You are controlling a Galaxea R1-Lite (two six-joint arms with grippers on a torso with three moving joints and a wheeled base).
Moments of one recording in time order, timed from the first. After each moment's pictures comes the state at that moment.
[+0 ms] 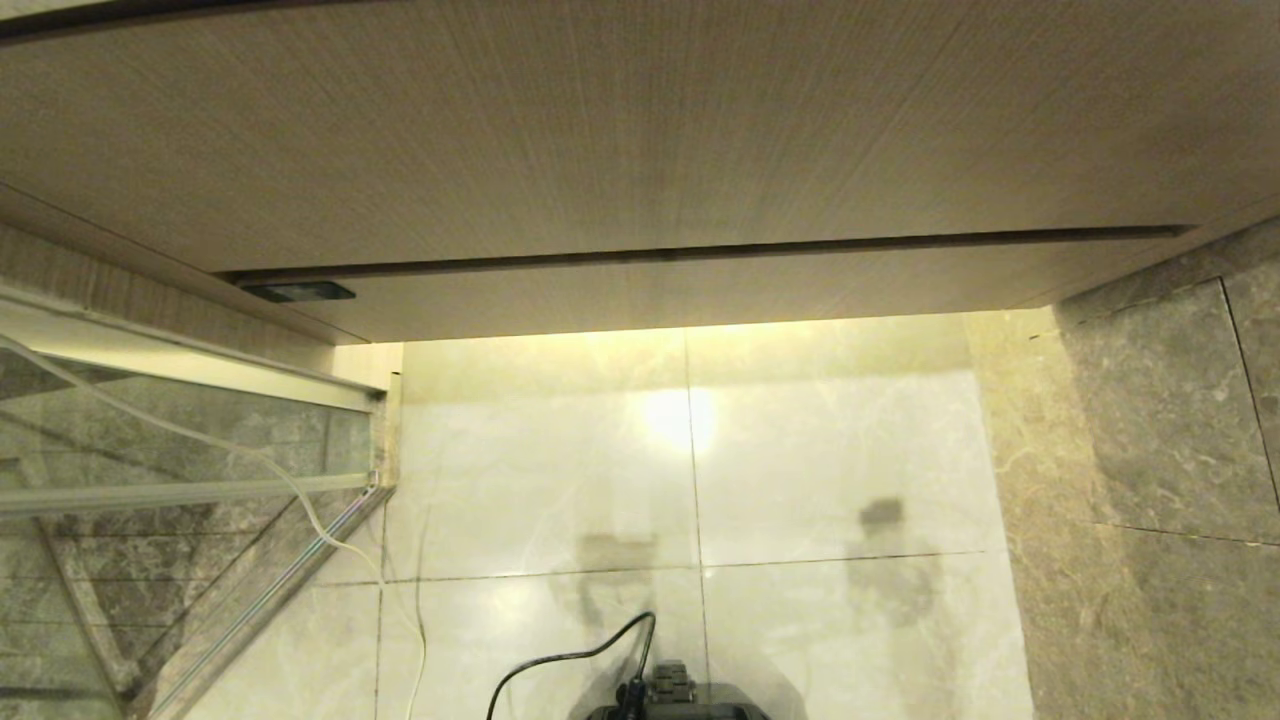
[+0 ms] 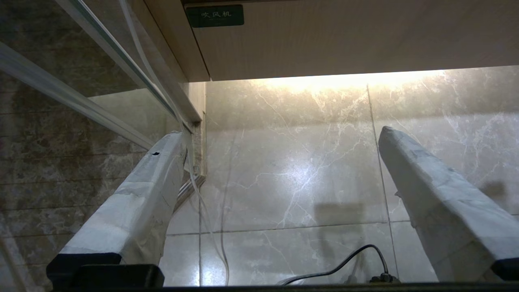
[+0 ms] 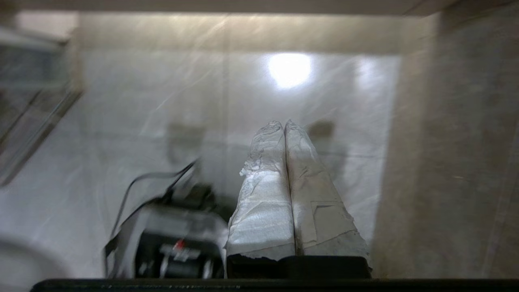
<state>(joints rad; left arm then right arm) 0.00 0.00 0.00 -0.23 0.00 -0.01 0.06 0.69 -1.19 0.65 0.10 -0.01</state>
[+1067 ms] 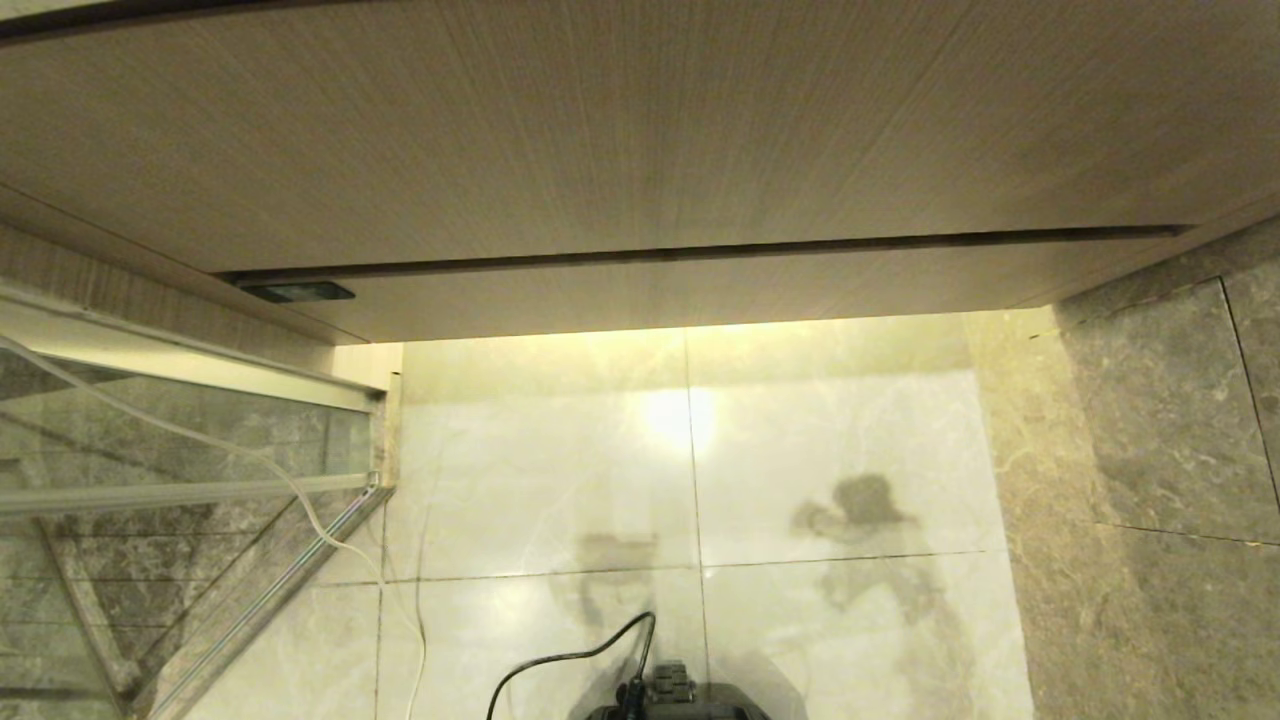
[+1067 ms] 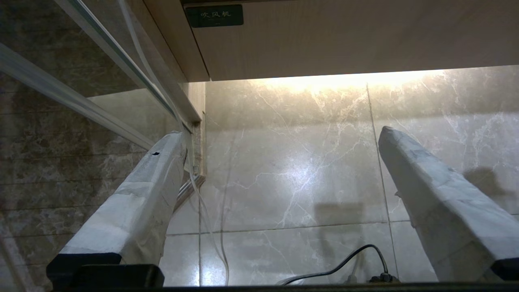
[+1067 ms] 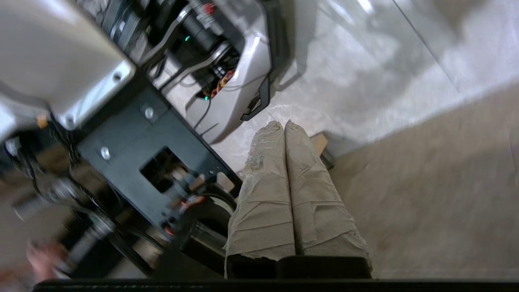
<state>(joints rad) 0.00 0.00 0.00 -0.23 0.00 -0.01 0.23 1.12 -1.30 1.18 0.26 -0.61</state>
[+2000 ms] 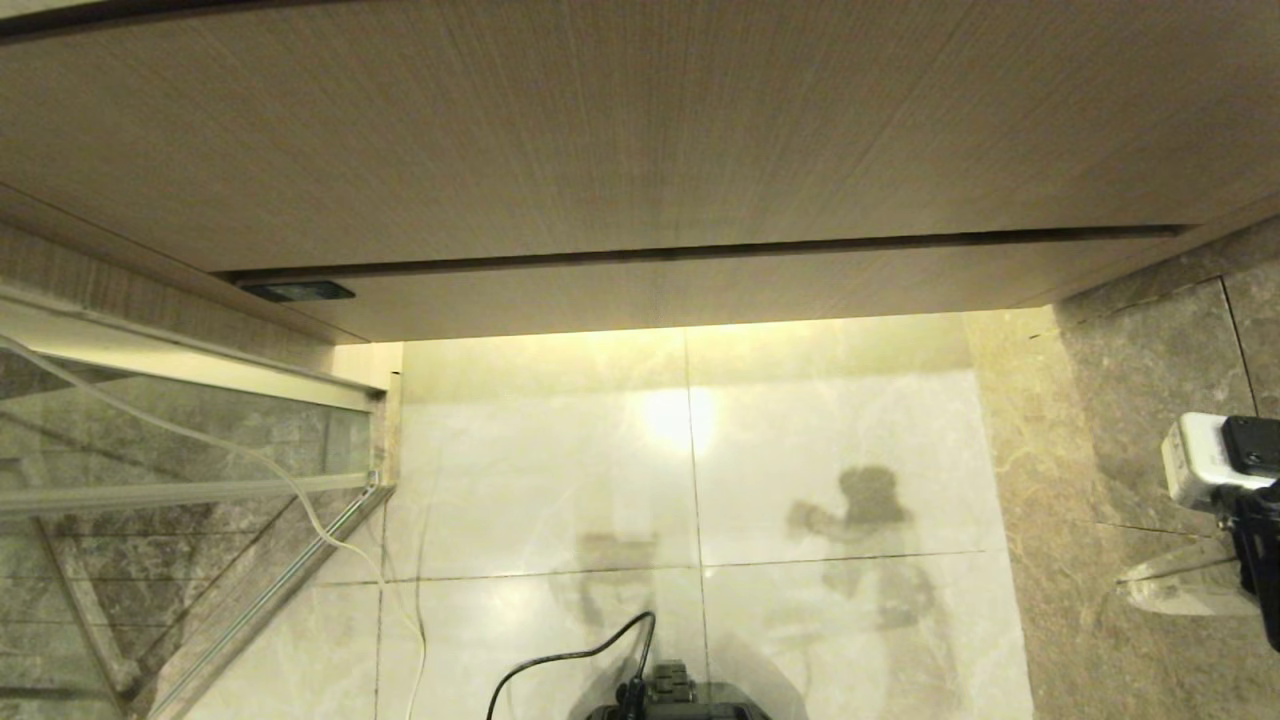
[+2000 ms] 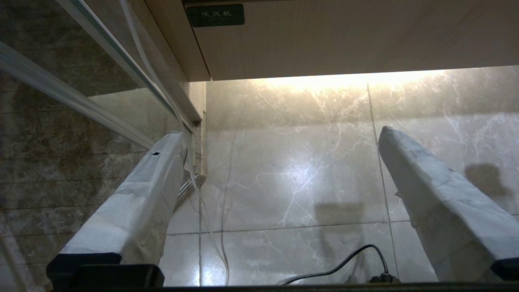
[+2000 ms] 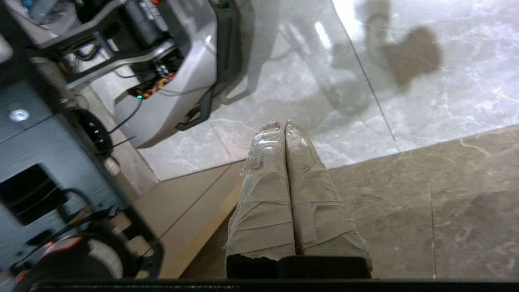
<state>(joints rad) 0.00 0.00 0.00 -0.23 0.00 -0.01 0.07 1.26 -1.00 0.73 0.33 -1.00</state>
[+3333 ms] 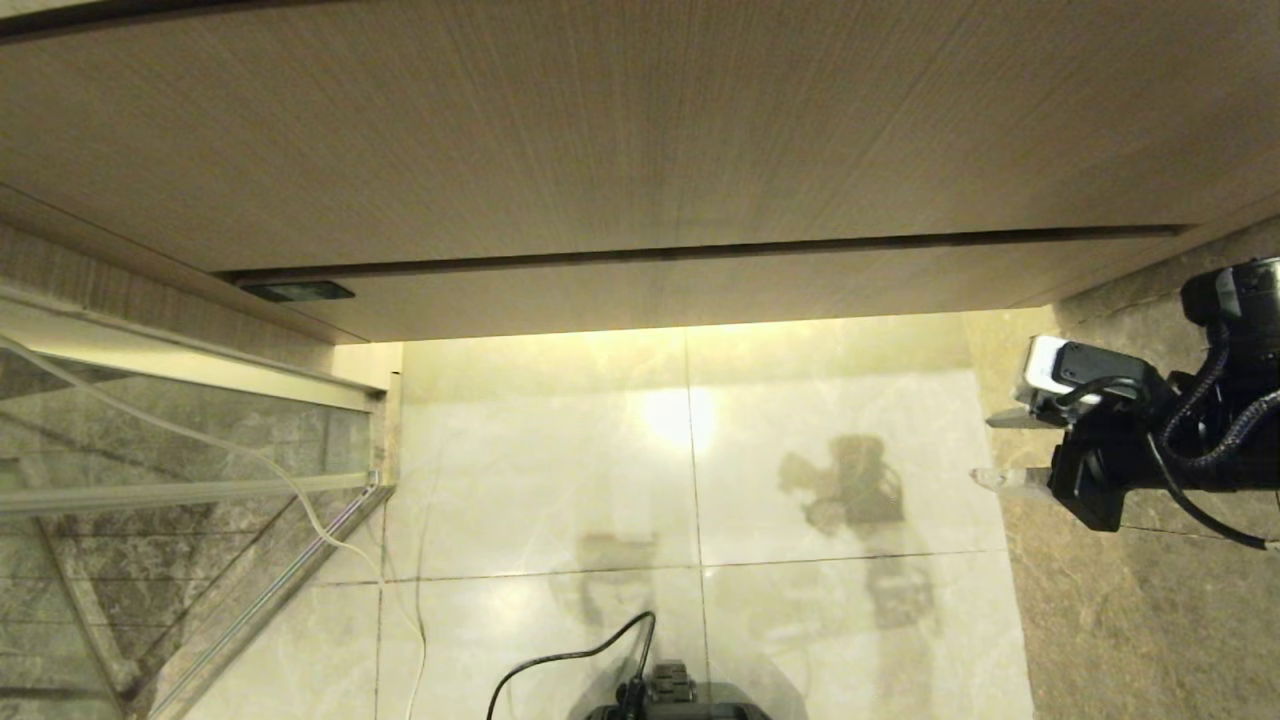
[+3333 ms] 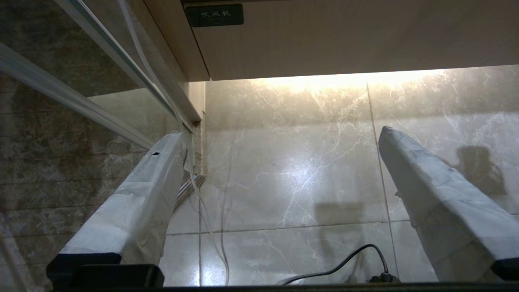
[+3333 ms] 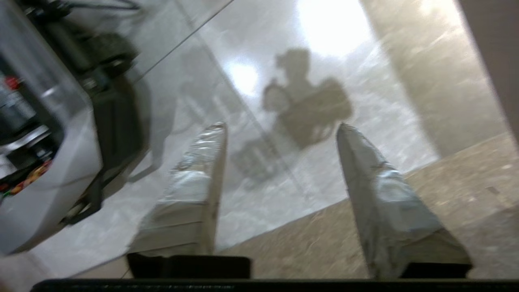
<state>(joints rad) 0.00 0.00 0.00 -0.23 0.00 -0.01 0.06 1.52 -0.92 0.04 0.33 -0.96</state>
